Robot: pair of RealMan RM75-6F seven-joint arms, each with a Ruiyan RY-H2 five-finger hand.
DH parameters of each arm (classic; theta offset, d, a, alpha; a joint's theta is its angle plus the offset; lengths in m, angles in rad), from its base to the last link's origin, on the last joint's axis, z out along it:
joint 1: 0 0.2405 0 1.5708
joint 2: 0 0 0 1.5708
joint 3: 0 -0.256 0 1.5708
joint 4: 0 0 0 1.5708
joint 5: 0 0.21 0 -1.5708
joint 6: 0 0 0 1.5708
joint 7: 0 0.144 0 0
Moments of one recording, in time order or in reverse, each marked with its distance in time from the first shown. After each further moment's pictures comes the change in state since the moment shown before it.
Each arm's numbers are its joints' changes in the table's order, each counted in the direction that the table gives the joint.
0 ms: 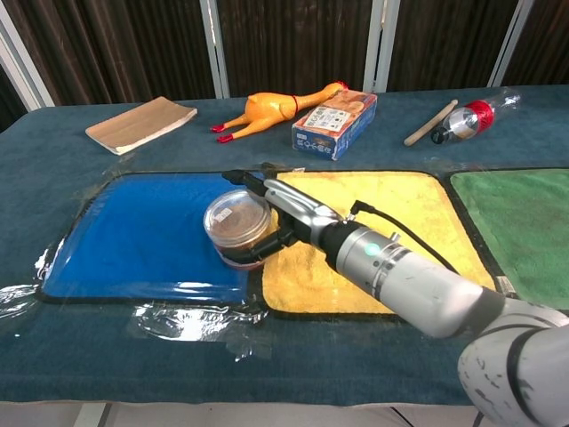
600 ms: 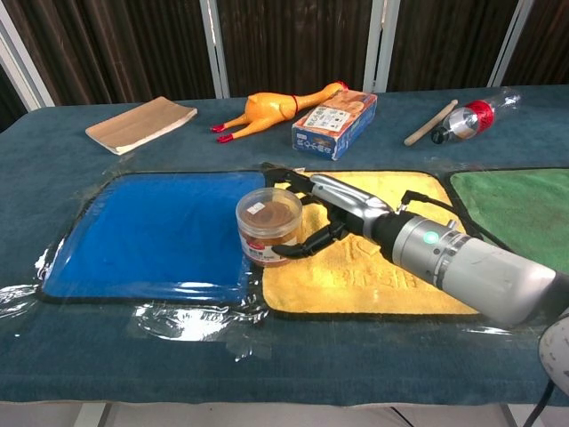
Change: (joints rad) left arm -0.009 0.005 0.001 -0.007 0.002 -0.018 0.018; right arm -0.072 -0.173 0.054 -0.158 0.016 -0.024 -0.043
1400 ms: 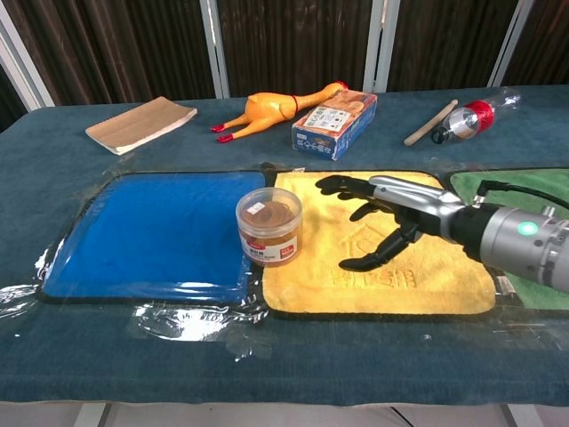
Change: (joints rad) left arm -0.001 -0.001 -0.002 -0.003 0.000 -0.005 0.000; right arm -0.100 -0.301 0.084 -0.335 0.016 -0.015 -0.134
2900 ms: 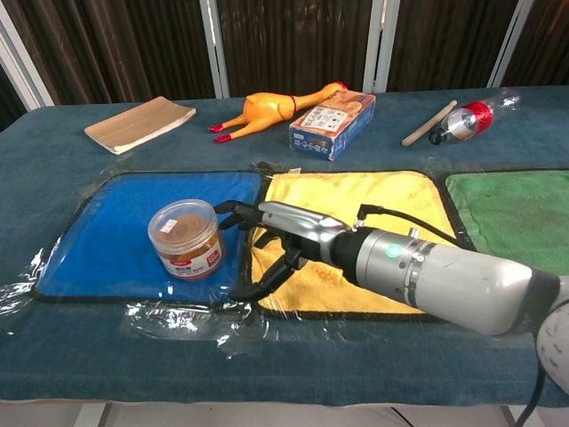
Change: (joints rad) left arm 0.003 -0.014 -0.001 0.003 -0.003 0.003 -0.032; right arm 0.159 0.257 -0.104 0.071 0.036 -0.146 -0.036
